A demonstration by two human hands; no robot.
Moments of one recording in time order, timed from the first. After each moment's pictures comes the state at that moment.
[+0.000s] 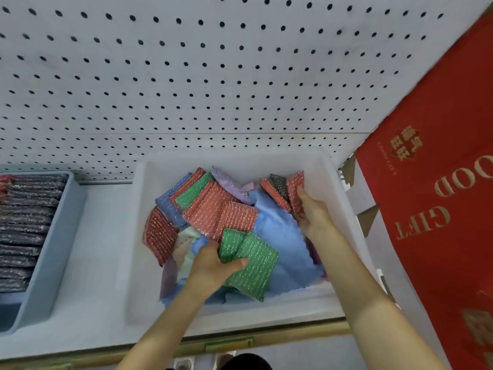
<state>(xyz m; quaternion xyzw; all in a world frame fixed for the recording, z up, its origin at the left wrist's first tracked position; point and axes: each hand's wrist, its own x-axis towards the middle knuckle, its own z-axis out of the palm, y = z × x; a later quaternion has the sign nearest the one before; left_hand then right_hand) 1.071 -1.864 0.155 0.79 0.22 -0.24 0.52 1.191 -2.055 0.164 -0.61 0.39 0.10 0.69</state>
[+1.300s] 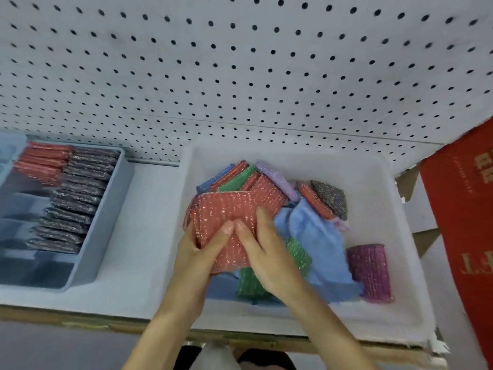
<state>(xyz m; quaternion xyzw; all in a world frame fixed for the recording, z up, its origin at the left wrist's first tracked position) 1.048 -1.821 0.231 0.54 0.33 -0.01 0.77 1.094 -1.932 0.209 -0.77 -0.09 0.25 0.58</state>
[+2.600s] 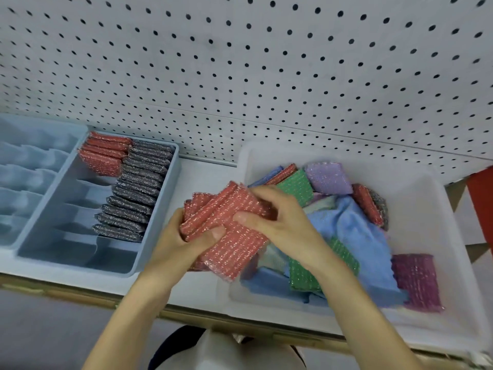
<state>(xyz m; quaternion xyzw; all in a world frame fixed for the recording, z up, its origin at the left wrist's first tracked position) 1.014 -1.695 0.243 0.63 0.31 -0.04 0.71 1.114 -1.852 0.245 -0.74 -0.20 0.25 0.59</state>
